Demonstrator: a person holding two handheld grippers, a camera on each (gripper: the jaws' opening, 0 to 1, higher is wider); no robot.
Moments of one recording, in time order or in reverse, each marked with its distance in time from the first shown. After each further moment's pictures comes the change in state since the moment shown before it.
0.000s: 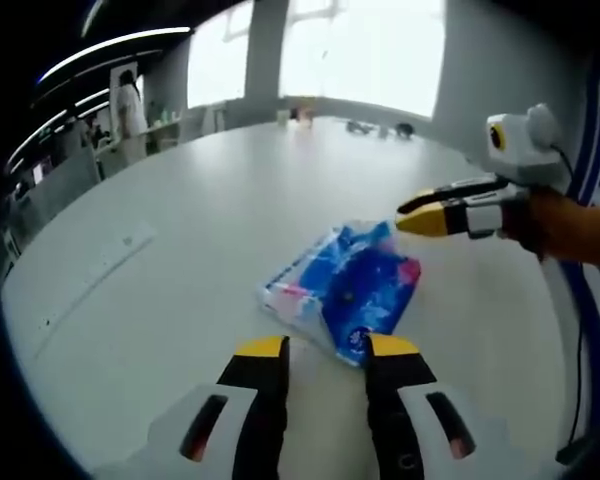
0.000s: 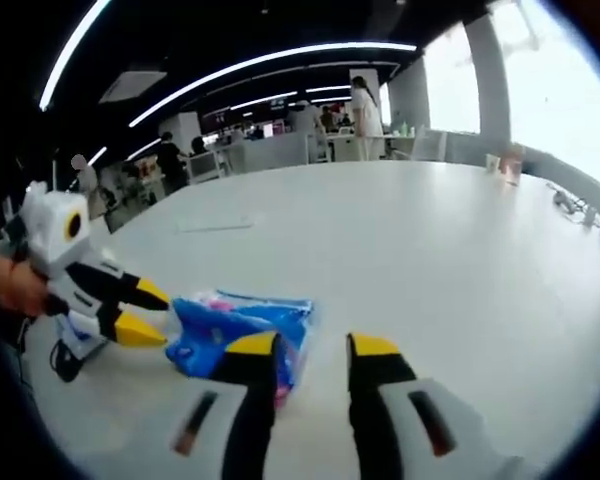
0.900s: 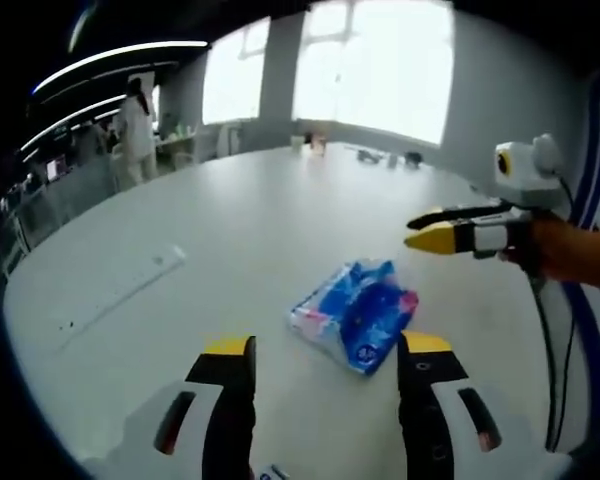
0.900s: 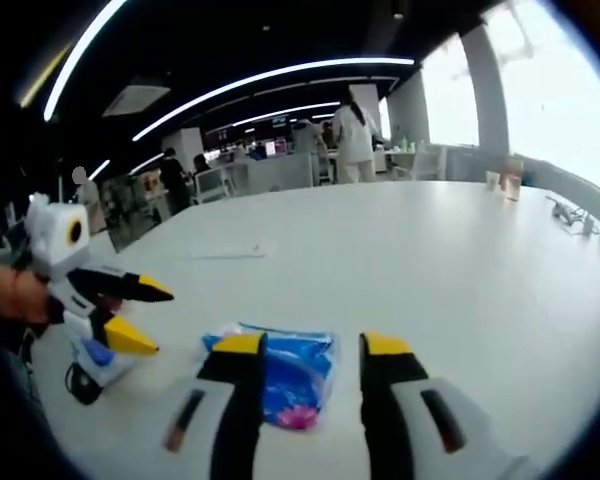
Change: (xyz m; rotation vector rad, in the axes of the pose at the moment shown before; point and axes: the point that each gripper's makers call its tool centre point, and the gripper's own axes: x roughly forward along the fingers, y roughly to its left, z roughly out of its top) left arm -0.042 0.014 0.029 -0.045 -0.105 0.034; right arm -0.016 0.019 0.035 0.007 -0.073 0.015
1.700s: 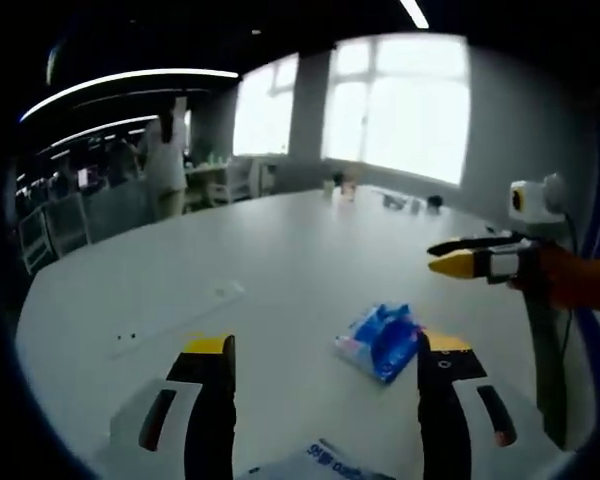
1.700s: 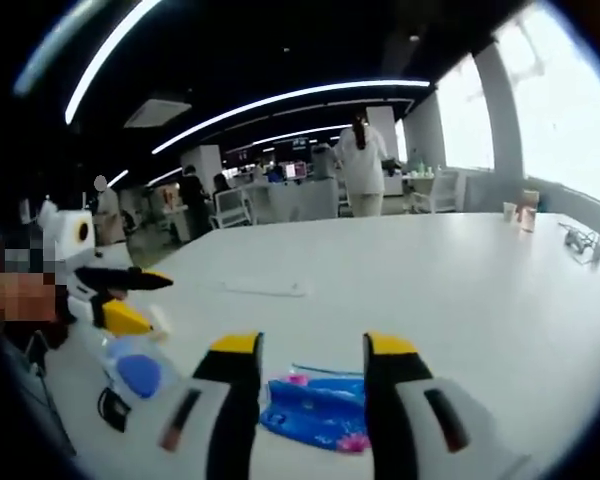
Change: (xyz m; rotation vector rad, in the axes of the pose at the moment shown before) left arm -0.102 0.035 0.037 -0.041 -0.177 0.112; right arm -0.027 0.069 0.052 -0.034 -0.100 0.080
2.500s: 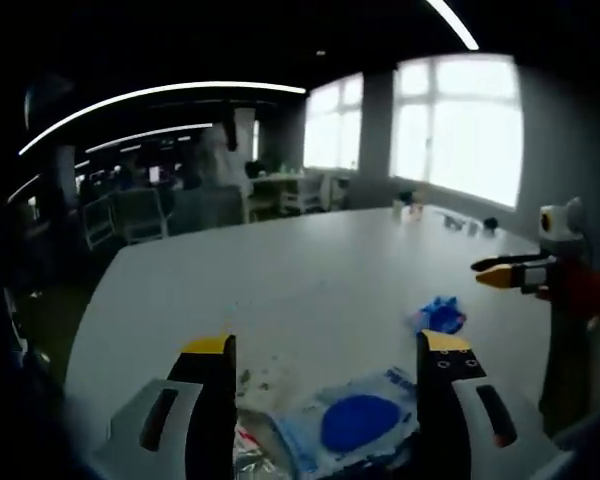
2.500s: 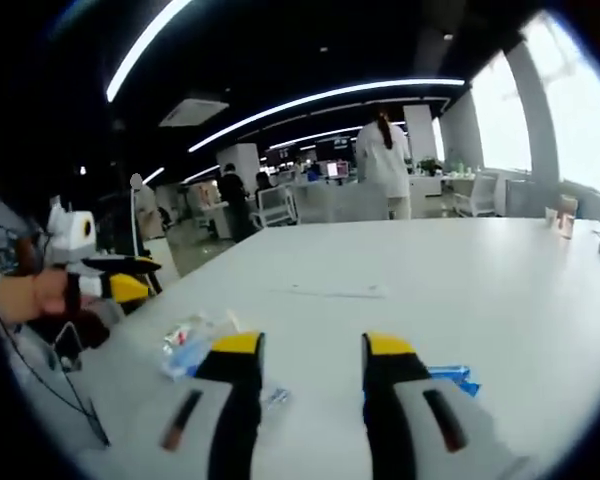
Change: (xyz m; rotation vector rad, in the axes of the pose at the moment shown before) left arm -0.177 0.080 -0.023 -0.081 -0.055 0.290; right arm -0.011 0.124 -0.001 -0.018 0.020 0.169
